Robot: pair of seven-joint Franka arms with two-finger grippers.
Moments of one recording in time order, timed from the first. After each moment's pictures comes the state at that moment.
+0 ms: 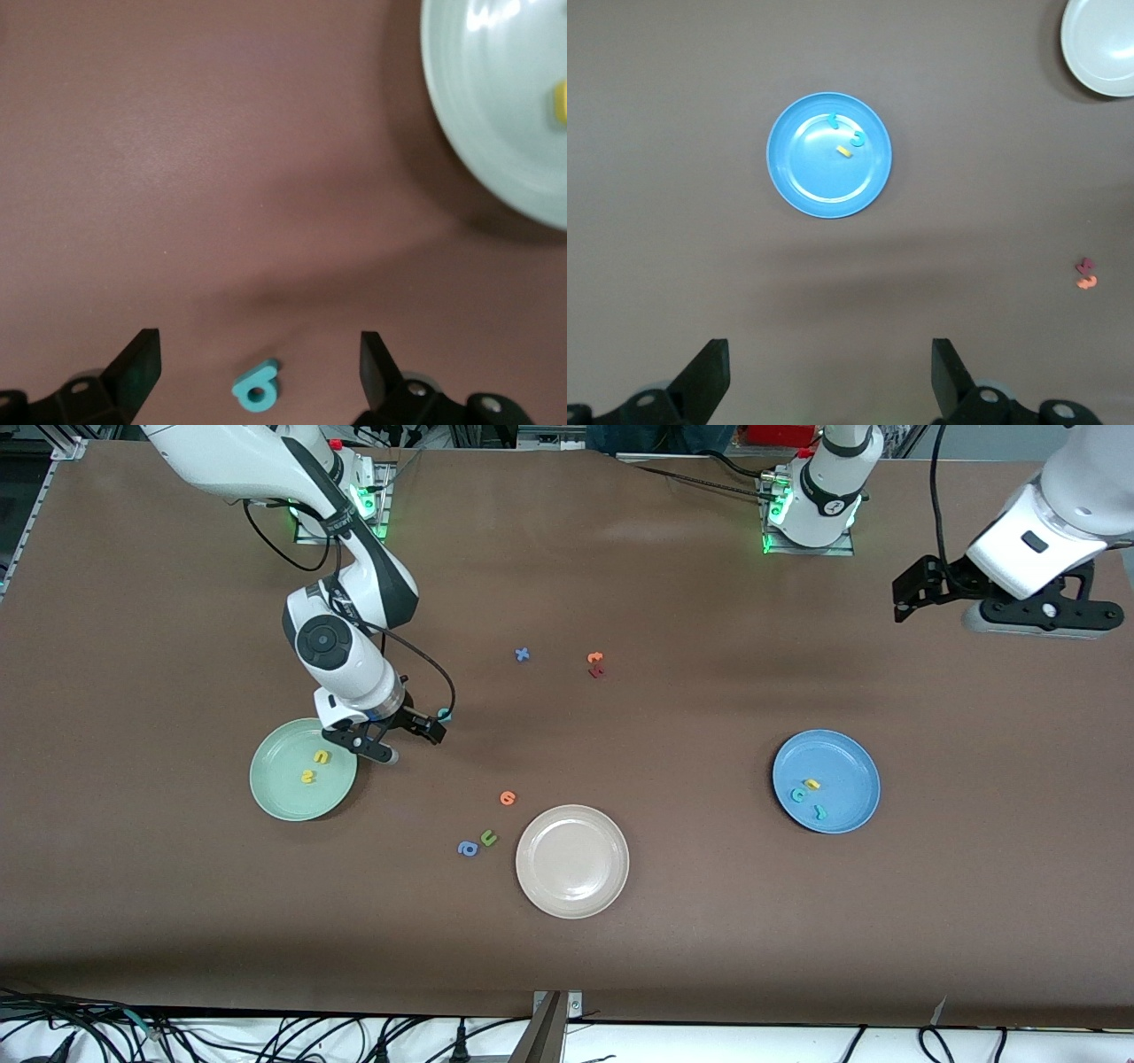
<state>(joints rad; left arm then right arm) -0.01 -0.09 -0.15 -1.70 0.00 1.55 -0.06 0.15 0.42 0.28 -2.10 -0.13 2.52 0.99</state>
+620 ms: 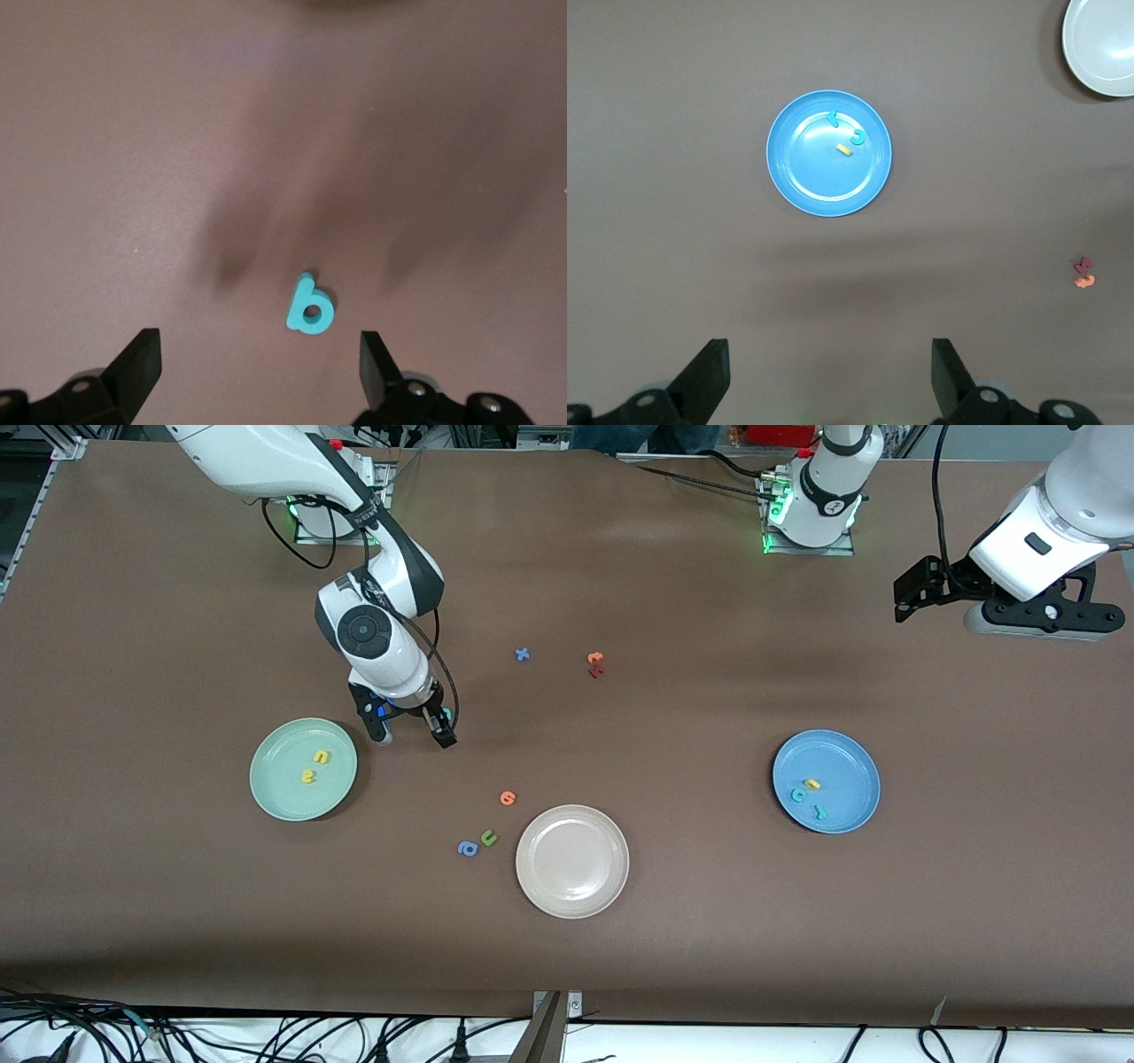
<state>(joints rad) -0.07 -0.08 -0.07 -1.70 0.00 1.55 -0.06 0.19 0.45 0.31 -2.10 -0.14 2.52 1.69</state>
